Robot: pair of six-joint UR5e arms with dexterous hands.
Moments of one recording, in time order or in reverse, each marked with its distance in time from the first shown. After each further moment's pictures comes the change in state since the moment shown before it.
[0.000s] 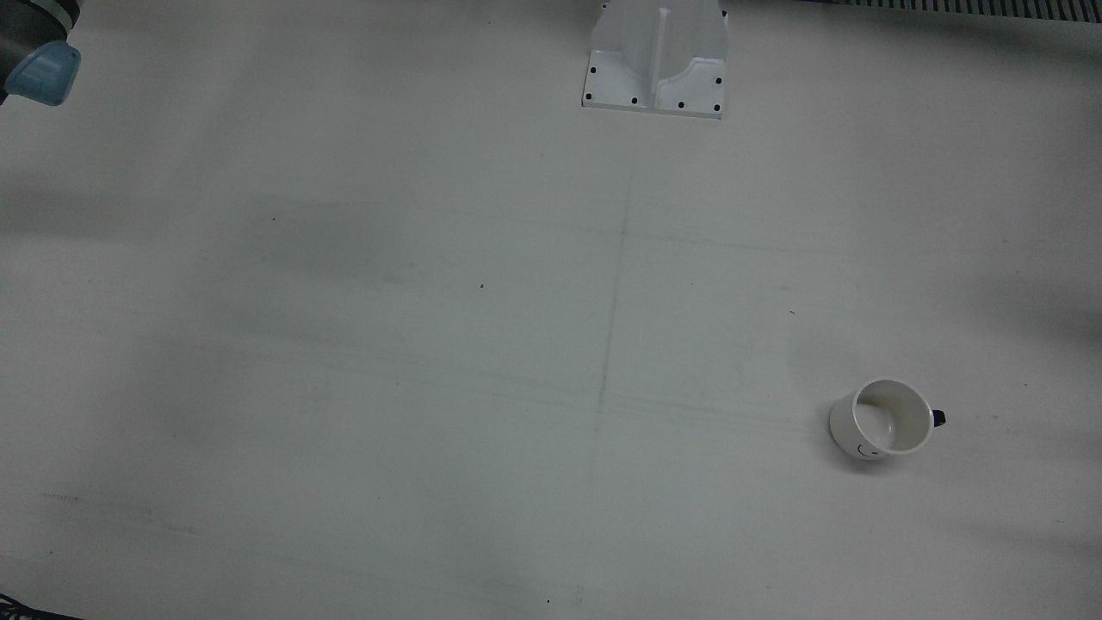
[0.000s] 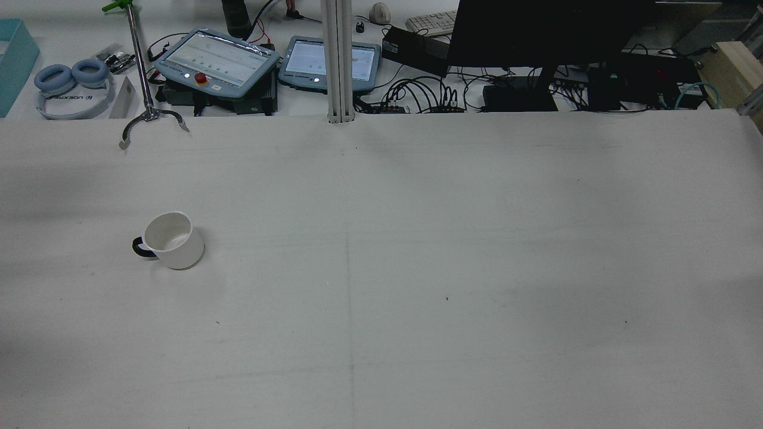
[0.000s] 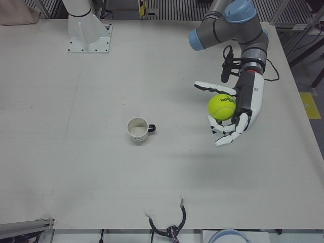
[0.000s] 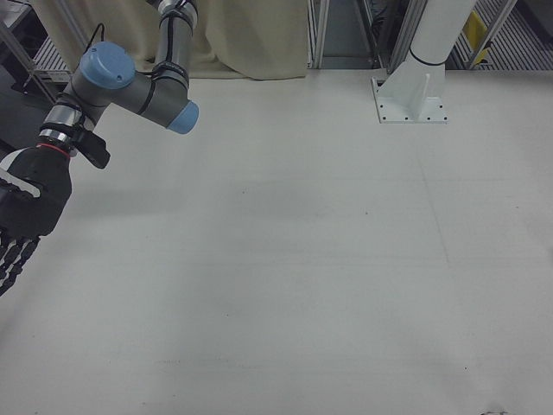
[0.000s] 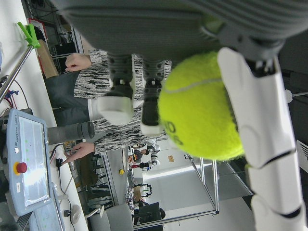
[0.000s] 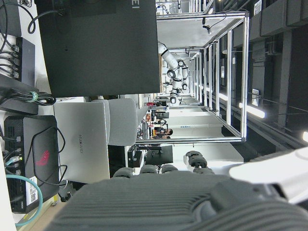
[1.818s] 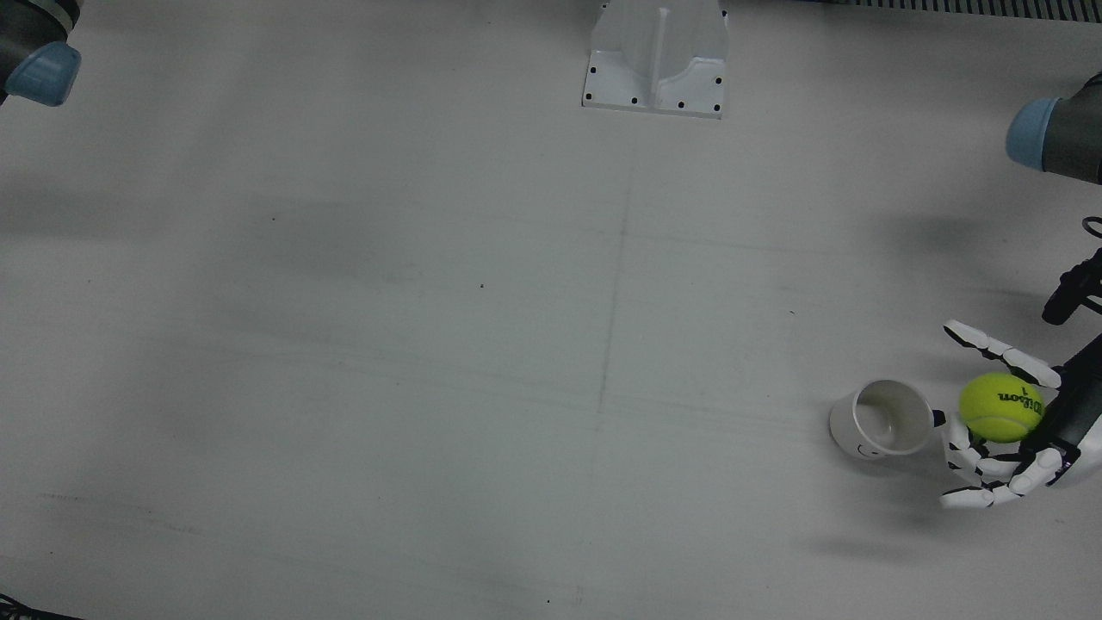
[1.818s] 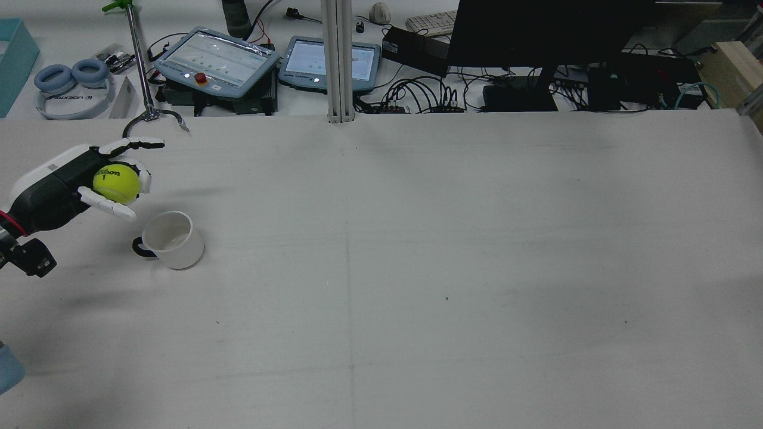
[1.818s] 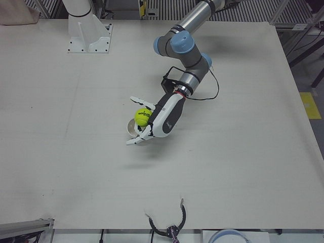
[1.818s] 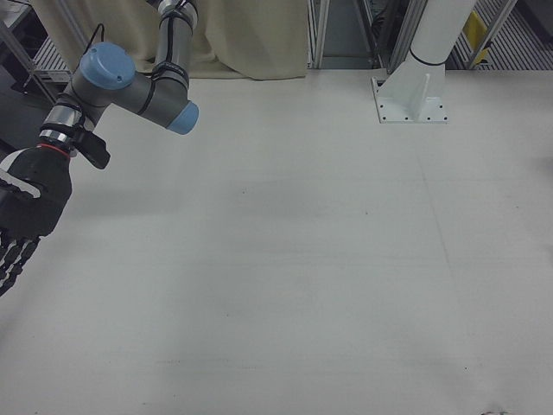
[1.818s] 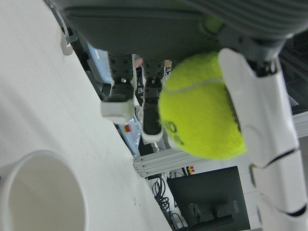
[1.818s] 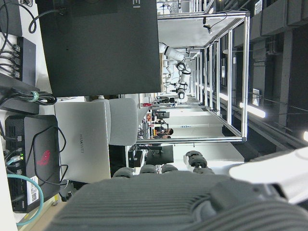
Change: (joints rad) left arm 0.448 -0.080 0.040 0.027 -0.103 0.255; right arm -0.001 0.001 -0.003 0.000 0.000 0.000
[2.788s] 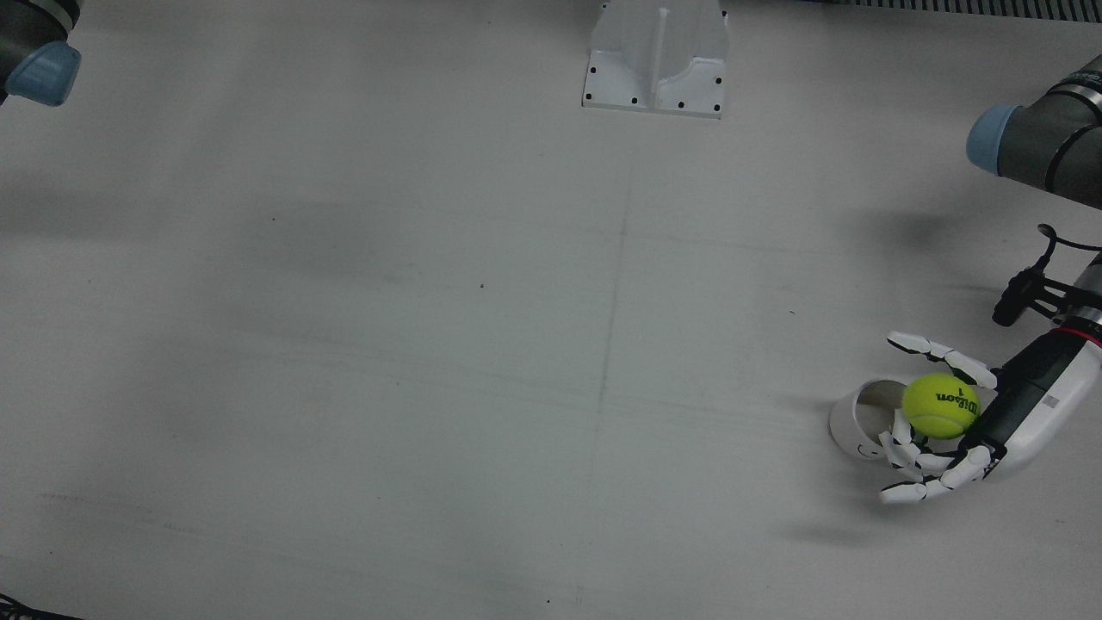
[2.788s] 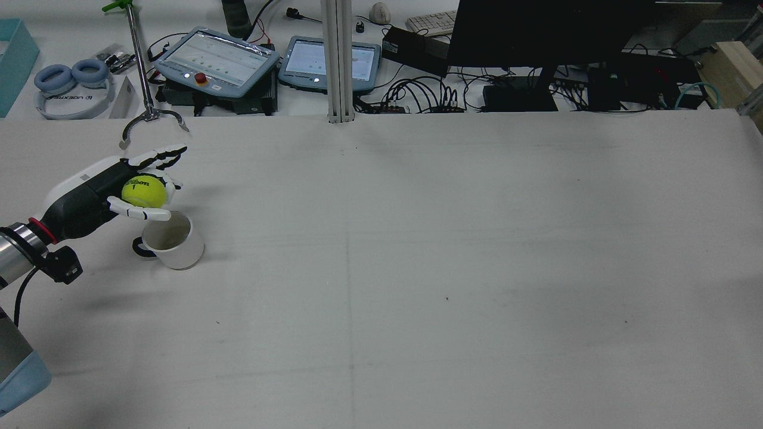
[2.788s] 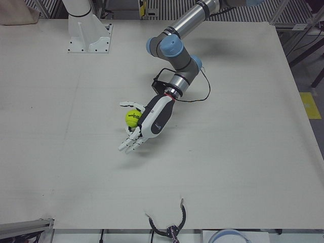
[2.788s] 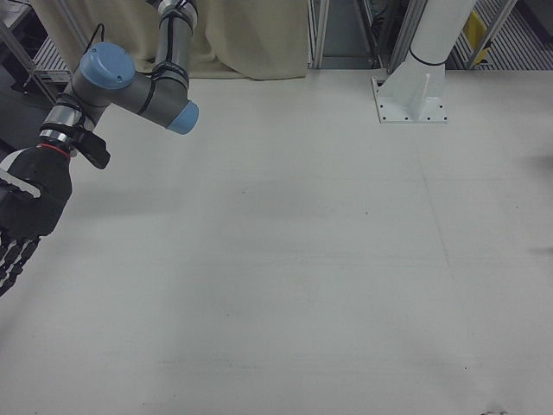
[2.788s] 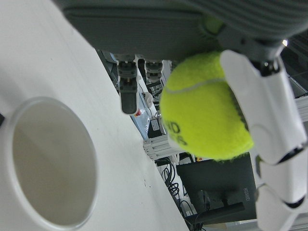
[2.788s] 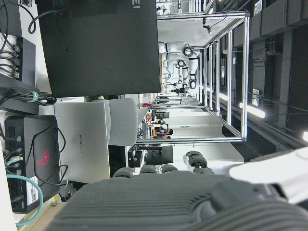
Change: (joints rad) left arm 0.050 -0.046 0.015 0.053 -0.013 0.008; right arm 0.000 -0.001 0.002 0.000 0.000 0.000
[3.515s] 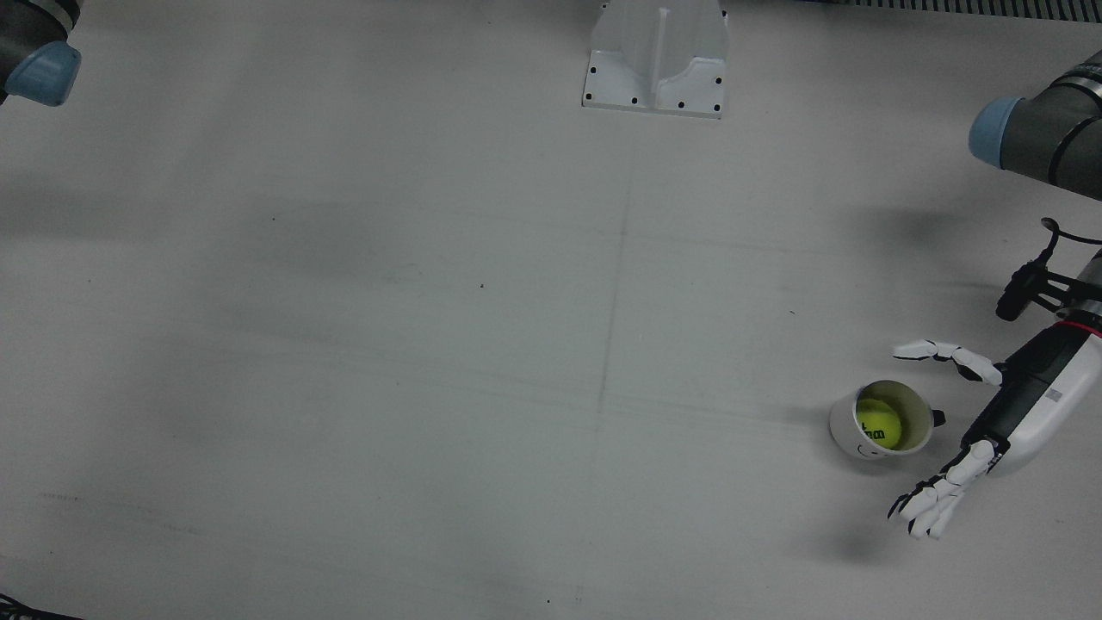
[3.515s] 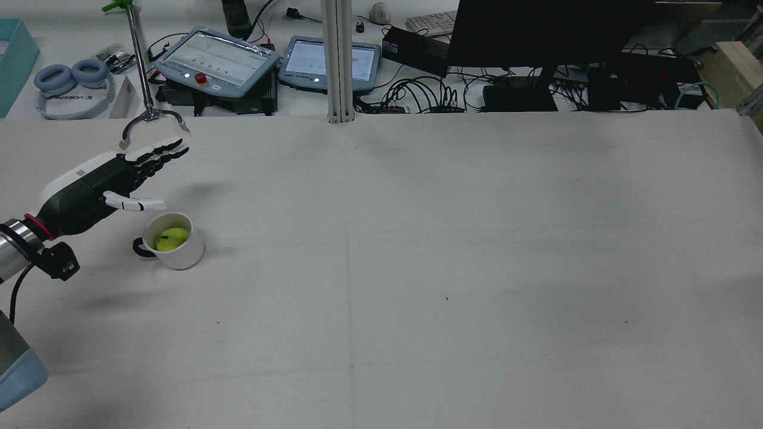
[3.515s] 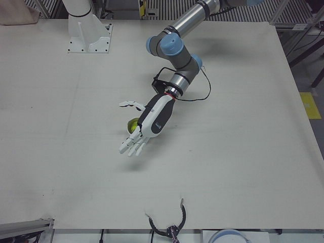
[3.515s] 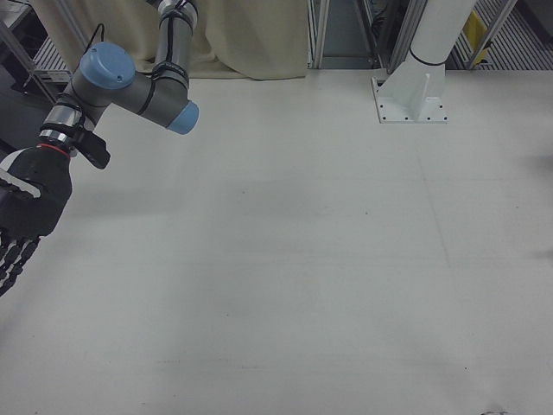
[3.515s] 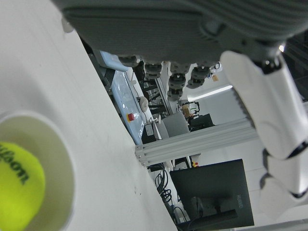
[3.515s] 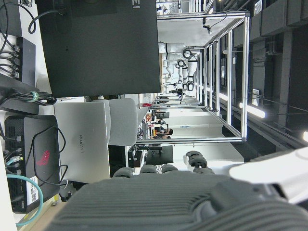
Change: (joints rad) left arm -0.011 0.001 -0.020 0.015 0.000 -0.011; right arm 0.000 0.000 0.000 0.000 0.000 0.000
